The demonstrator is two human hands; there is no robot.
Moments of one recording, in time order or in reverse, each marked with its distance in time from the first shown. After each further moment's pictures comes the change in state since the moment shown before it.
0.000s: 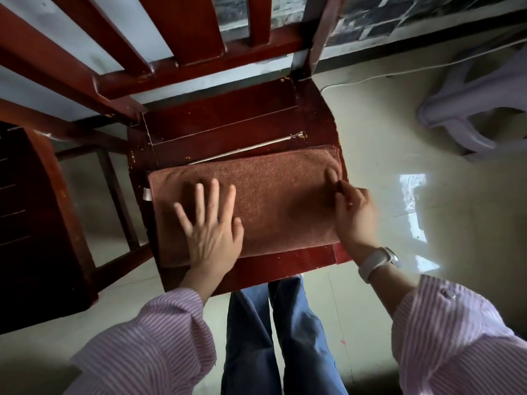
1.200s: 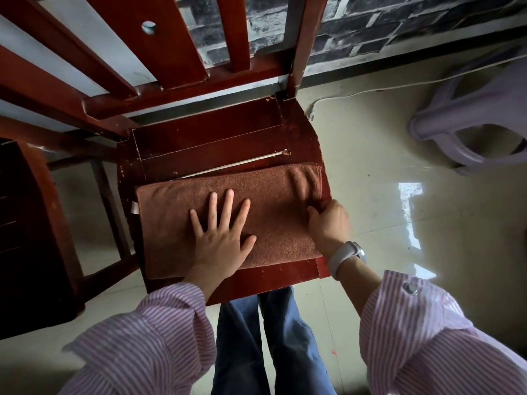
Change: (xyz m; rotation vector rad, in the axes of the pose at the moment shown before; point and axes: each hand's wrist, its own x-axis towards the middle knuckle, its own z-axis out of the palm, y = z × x) left_hand 0.018 0.026 0.013 0.114 -0.125 0.148; right_hand 0.024 -0.015 0.010 -0.062 -0.176 0.361
